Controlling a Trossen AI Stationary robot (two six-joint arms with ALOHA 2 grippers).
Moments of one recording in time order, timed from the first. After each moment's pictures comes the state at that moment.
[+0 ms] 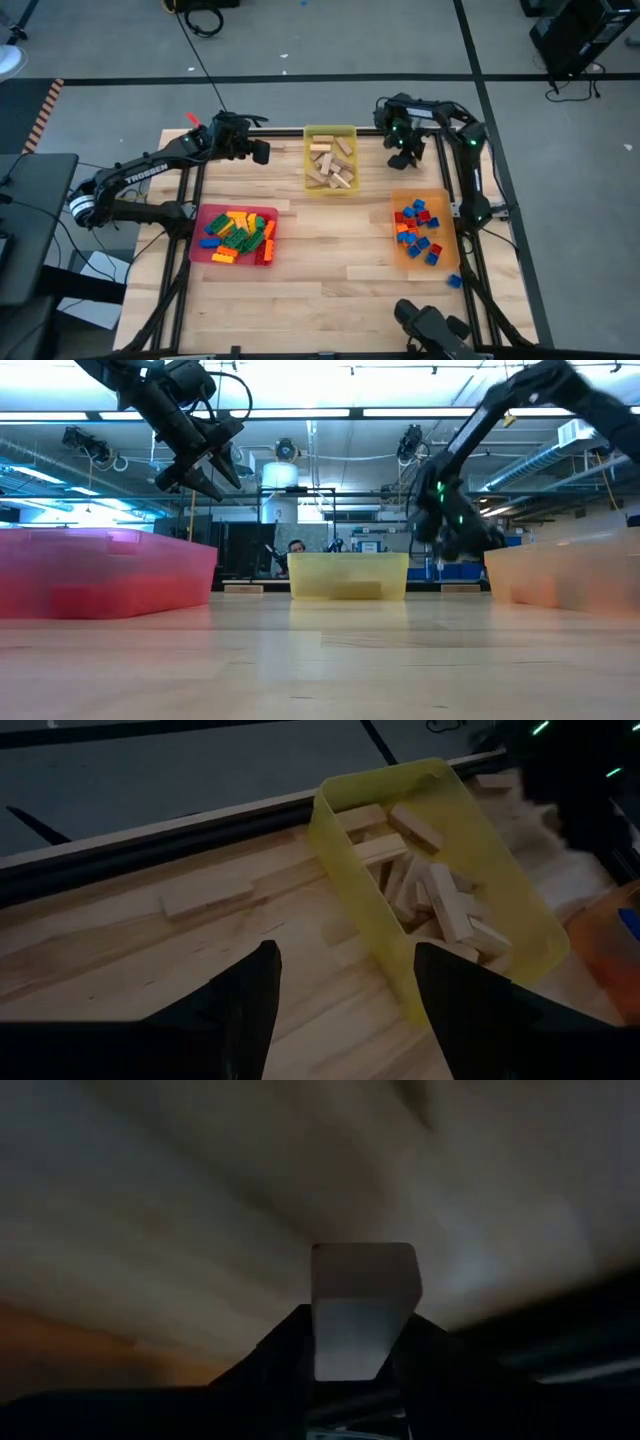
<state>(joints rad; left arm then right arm) 0.64 1.12 0.87 -0.44 -0.05 -0.53 -0.94 2.16 1.48 -1.45 0.14 -0.13</state>
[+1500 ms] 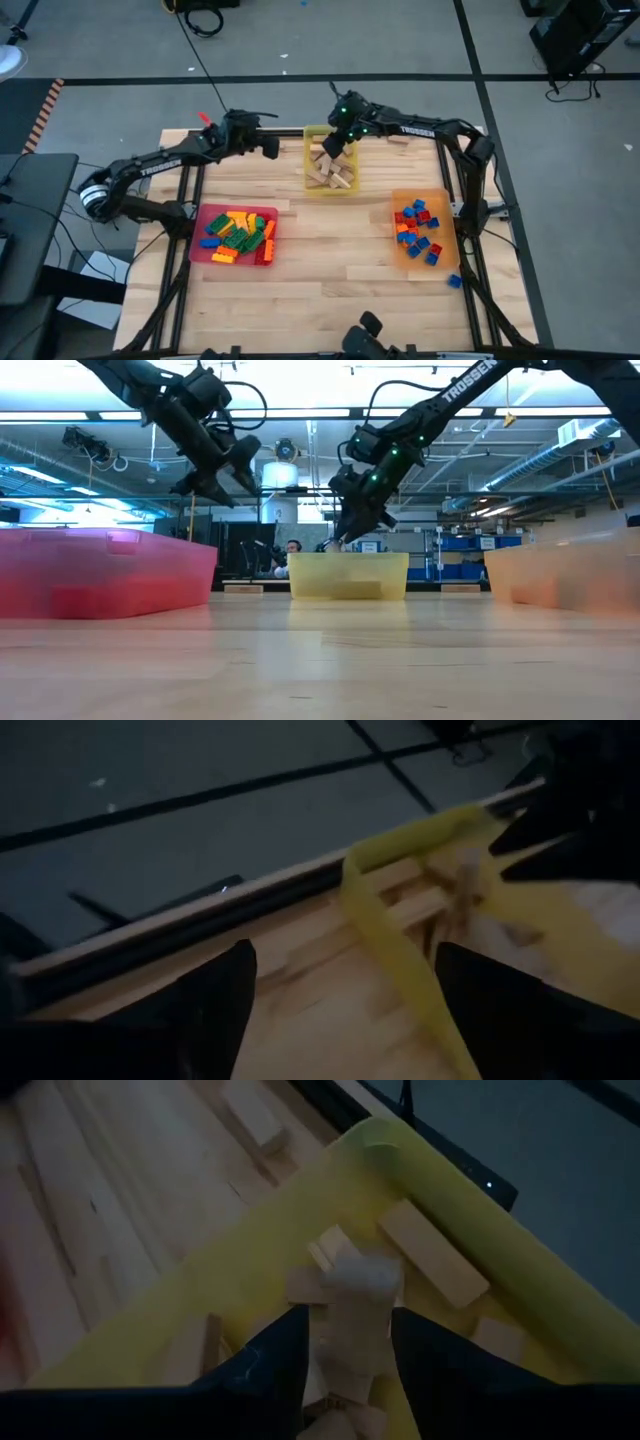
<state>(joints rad) 0.64 1.24 0.88 -0.25 -0.20 -0.40 -0.62 1.95 1.48 -0.41 -0.17 0.15</state>
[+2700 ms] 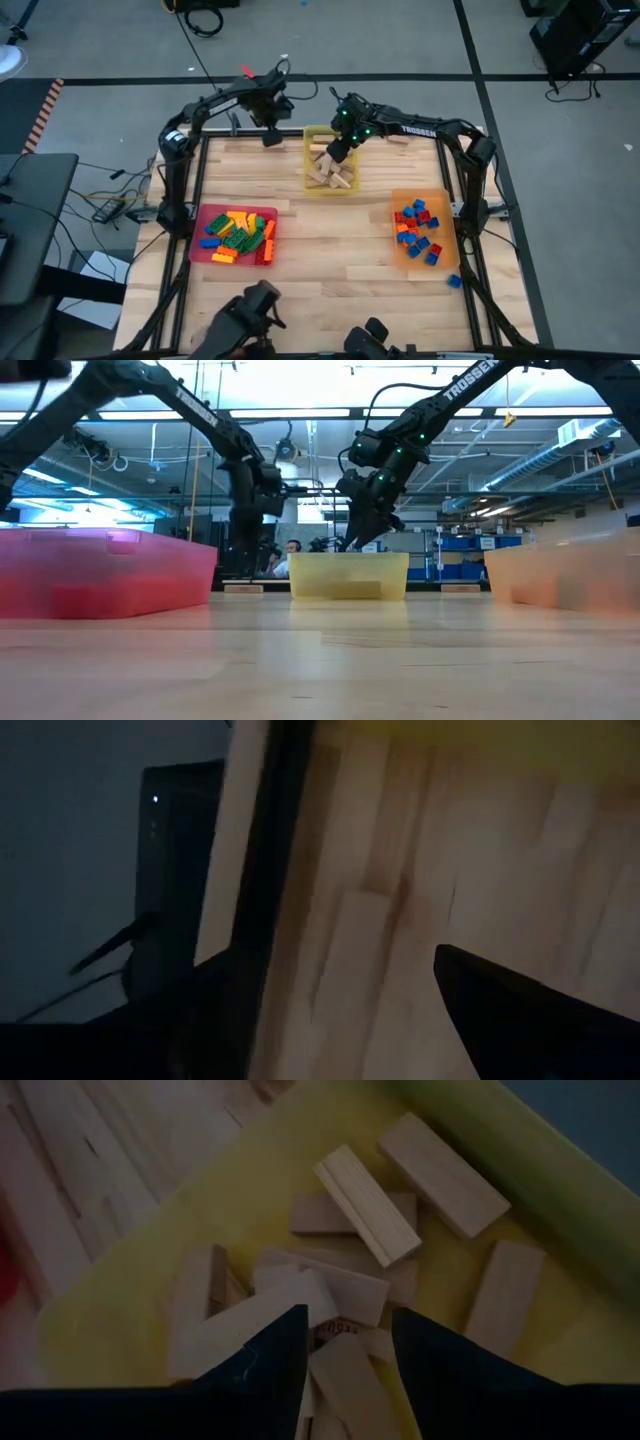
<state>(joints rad) 0.90 2.05 1.73 -1.02 0.12 0.67 -0.62 1.94 1.48 -0.55 -0.22 0.16</state>
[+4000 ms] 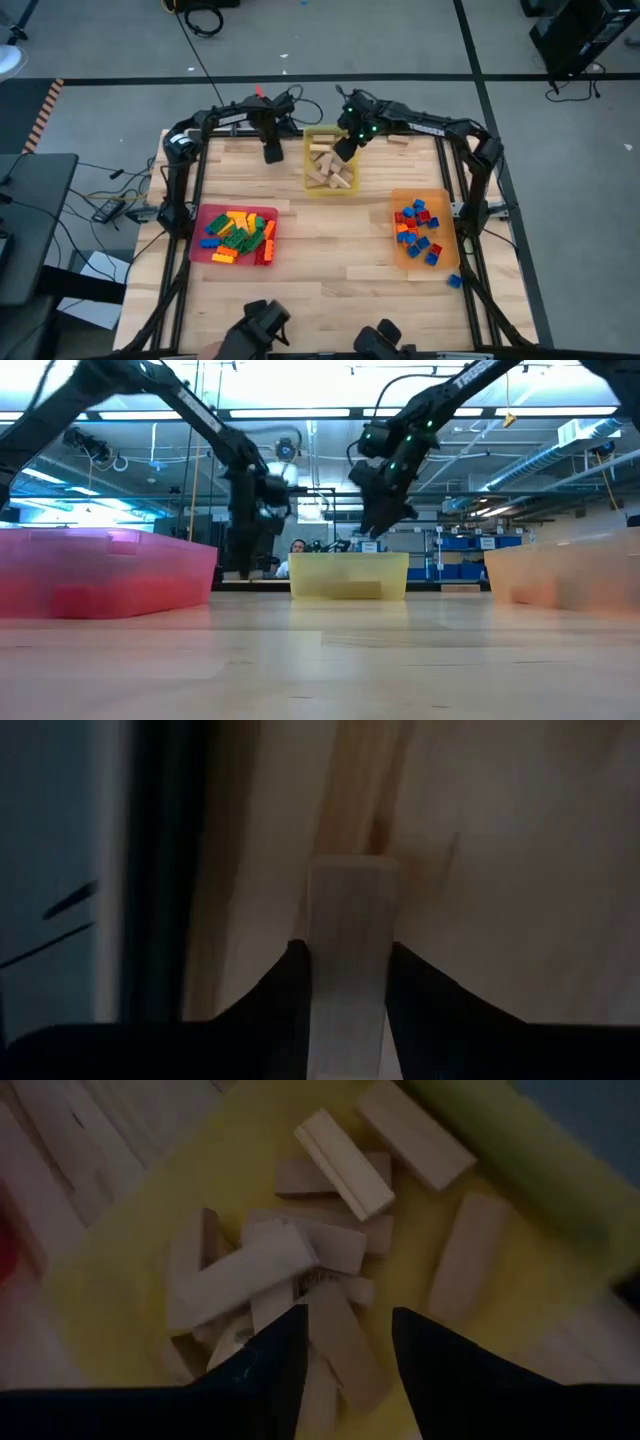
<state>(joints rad) 0.80 2.07 1.56 -0.94 -0.05 0.59 -0.64 1.89 1.48 -0.67 -0.21 0.16</state>
